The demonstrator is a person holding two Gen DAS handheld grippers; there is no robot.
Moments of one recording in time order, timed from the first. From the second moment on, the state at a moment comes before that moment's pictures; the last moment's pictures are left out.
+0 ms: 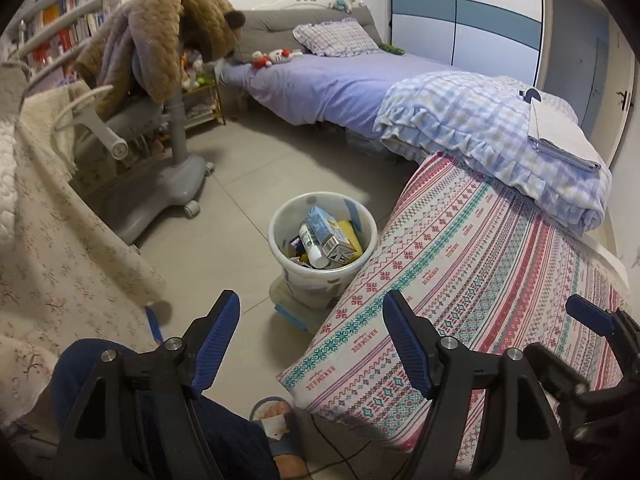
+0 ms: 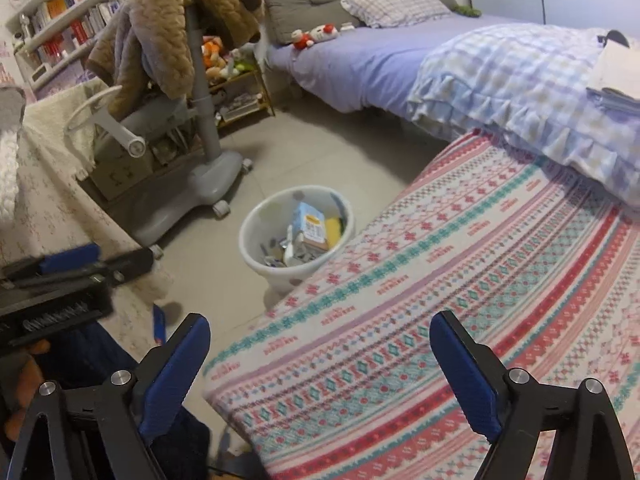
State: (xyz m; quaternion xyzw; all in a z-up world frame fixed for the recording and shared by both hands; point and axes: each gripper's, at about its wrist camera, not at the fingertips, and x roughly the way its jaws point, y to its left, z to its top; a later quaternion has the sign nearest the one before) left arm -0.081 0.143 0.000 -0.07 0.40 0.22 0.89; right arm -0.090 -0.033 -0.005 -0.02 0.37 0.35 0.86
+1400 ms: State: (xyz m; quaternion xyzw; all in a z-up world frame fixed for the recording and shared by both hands) left arm -0.077 0.078 0.012 -0.02 0.42 0.21 0.88; right arm -0.094 -0.062 -0.004 -0.04 0.35 0.34 0.88
